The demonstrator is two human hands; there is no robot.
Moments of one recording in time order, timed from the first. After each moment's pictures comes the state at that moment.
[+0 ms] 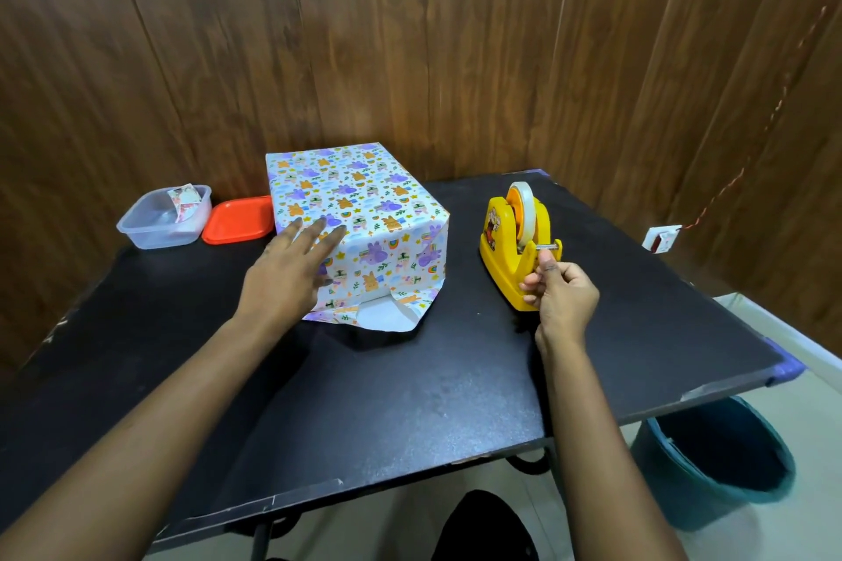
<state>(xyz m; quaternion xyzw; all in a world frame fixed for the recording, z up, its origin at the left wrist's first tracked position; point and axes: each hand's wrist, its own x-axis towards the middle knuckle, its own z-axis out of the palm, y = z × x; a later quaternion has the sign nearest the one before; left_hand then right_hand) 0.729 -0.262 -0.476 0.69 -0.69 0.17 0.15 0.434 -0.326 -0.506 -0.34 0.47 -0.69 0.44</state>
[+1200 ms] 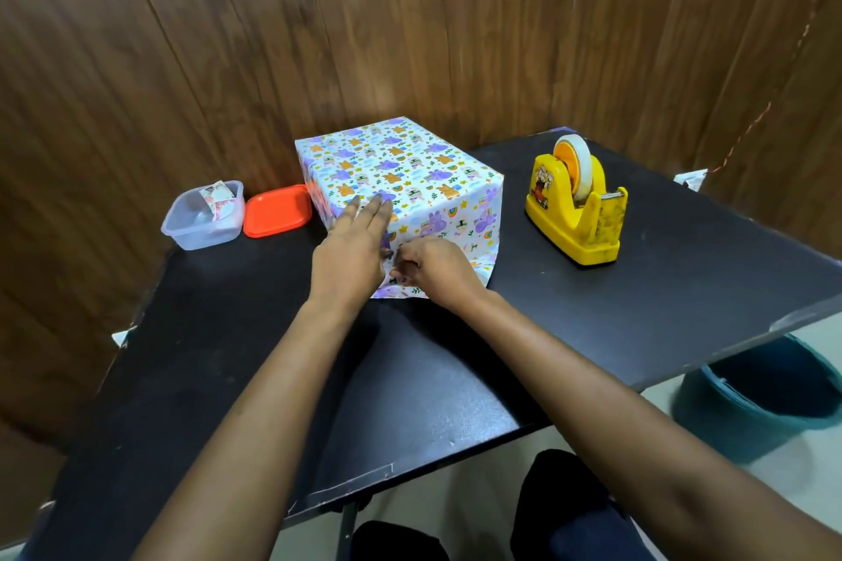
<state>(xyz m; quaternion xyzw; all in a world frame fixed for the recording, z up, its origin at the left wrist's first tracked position) 0.736 -0.260 -0.475 0.69 -0.69 0.15 0.17 0.609 -0.300 -0.504 -0.86 0.40 -0.28 0.14</state>
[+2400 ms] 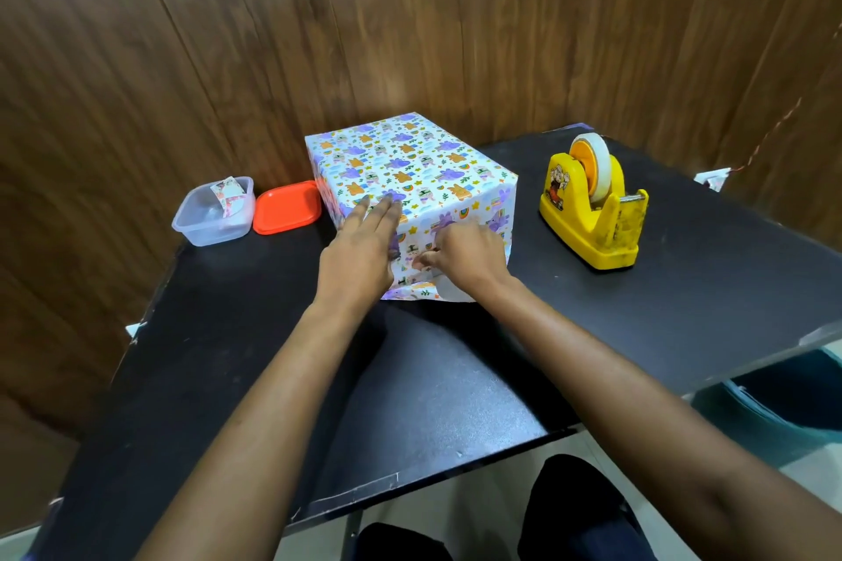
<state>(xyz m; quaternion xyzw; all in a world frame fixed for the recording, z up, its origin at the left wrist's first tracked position) 0.735 -0.258 -0.473 0.69 -0.70 0.14 0.16 0.596 -0.312 -0.485 -0.80 0.55 -0.20 0.08</state>
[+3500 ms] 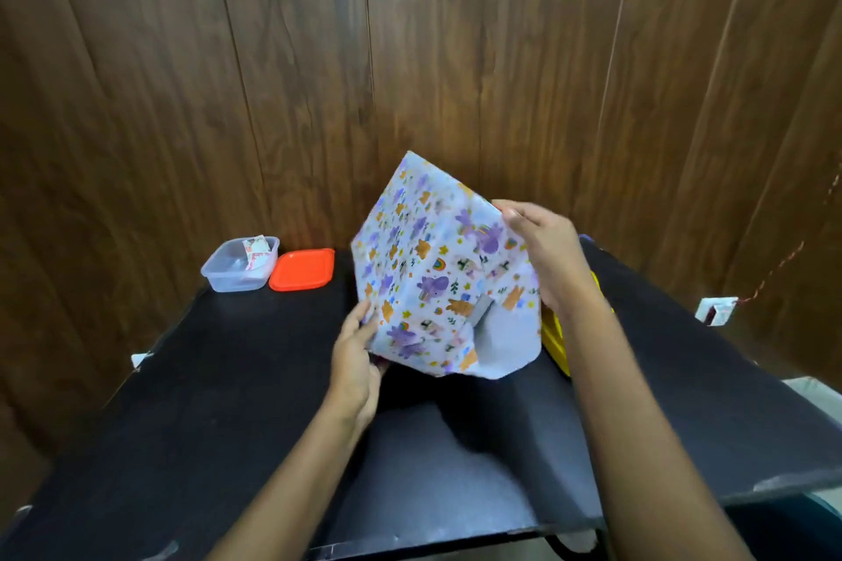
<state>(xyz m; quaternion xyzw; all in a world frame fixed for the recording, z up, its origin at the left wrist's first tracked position) 0.685 -0.243 -0.491 0.41 -0.23 -0.45 0.76 0.501 -0.333 -0.381 -0.62 0.31 -0.55 0.46</state>
